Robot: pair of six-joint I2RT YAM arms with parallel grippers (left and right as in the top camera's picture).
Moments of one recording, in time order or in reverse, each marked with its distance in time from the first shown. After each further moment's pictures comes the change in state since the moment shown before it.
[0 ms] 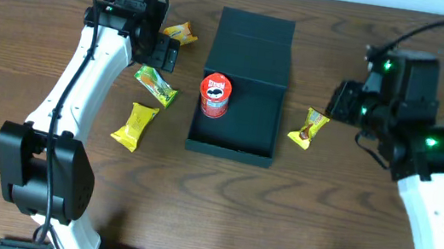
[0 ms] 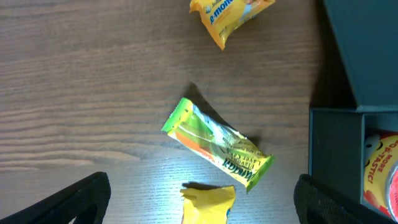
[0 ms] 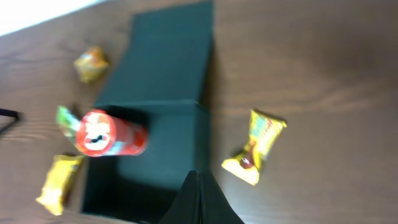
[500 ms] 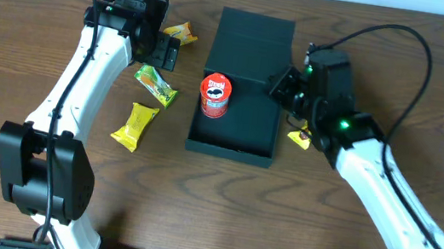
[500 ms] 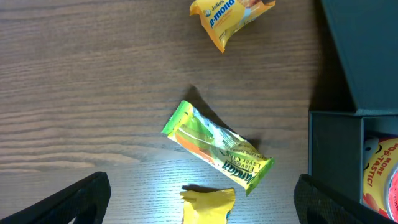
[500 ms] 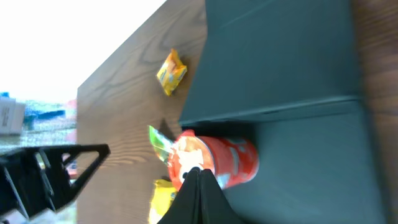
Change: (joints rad) left arm 0.000 0.000 0.000 0.005 0.000 -0.002; right arm 0.198 0.204 -0.196 0.611 -0.139 0.514
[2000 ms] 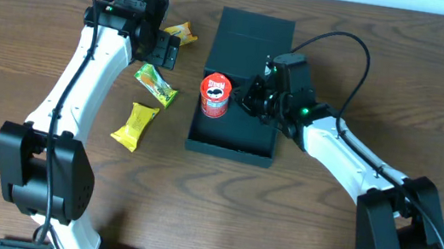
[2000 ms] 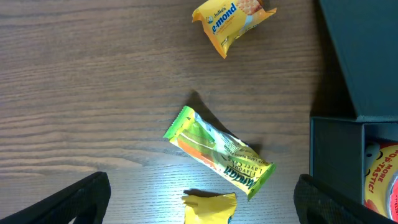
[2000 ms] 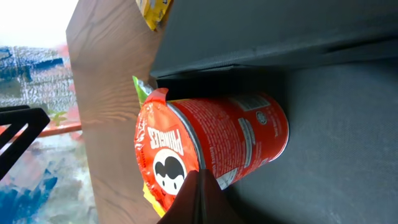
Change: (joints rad) left arm 0.000 0.000 0.000 0.017 -0.007 0.000; right arm 0.053 0.267 -0.010 0.156 -0.205 0.039
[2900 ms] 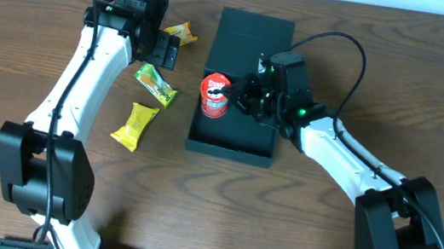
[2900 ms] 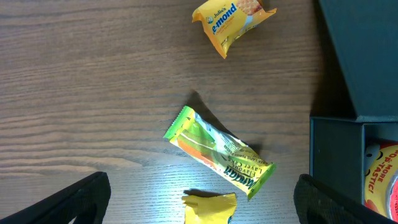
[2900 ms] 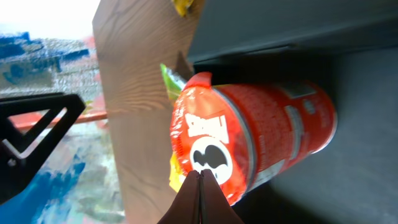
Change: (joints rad) left arm 0.000 0.000 0.000 0.000 0.000 0.000; right arm 0.016 0.000 0.000 0.059 -0.070 0.066
